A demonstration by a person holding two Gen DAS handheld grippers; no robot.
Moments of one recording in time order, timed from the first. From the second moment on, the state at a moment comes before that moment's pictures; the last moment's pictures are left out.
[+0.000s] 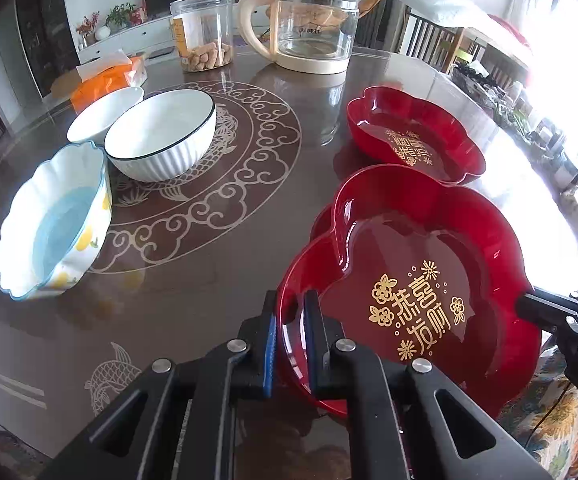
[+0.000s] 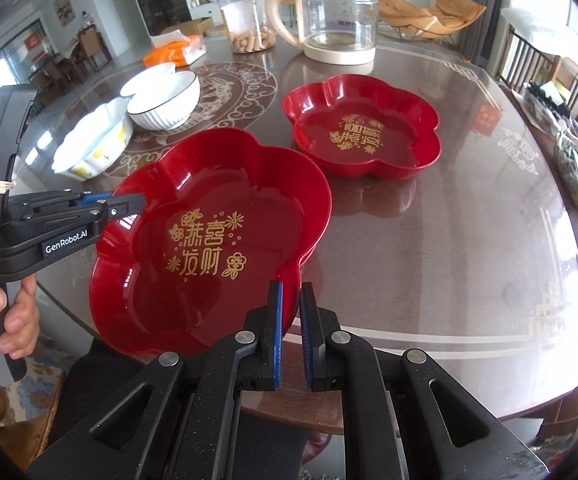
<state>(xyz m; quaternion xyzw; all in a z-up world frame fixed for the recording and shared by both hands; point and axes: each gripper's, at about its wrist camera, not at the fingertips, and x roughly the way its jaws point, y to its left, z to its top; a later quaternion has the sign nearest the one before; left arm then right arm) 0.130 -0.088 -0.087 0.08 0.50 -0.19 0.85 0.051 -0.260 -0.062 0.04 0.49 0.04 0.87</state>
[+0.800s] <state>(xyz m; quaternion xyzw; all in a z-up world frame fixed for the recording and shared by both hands) 0.041 -0.038 -0.053 0.00 0.38 -0.11 0.92 -0.039 -0.252 -0.035 0.10 0.30 -0.11 0.94</state>
